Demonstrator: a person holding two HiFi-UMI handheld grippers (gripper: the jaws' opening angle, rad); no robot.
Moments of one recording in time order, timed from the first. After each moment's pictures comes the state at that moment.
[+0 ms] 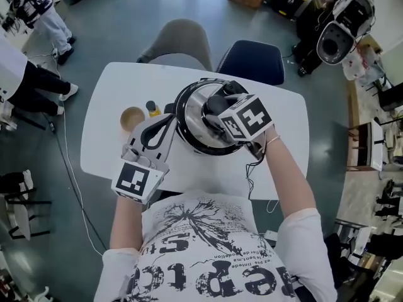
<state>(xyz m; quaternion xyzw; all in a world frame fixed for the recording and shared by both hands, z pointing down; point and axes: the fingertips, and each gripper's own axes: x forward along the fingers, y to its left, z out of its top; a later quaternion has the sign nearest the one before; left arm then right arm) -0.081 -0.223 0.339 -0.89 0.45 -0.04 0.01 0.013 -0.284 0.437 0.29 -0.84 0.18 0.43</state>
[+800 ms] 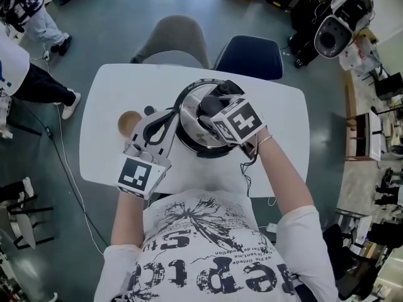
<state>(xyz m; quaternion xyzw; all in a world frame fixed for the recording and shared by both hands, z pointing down) -0.086 -0.261 0.359 -0.91 0.42 -0.05 -0.01 -0.008 -0.305 0.466 0.29 -0.83 0.19 0.43</state>
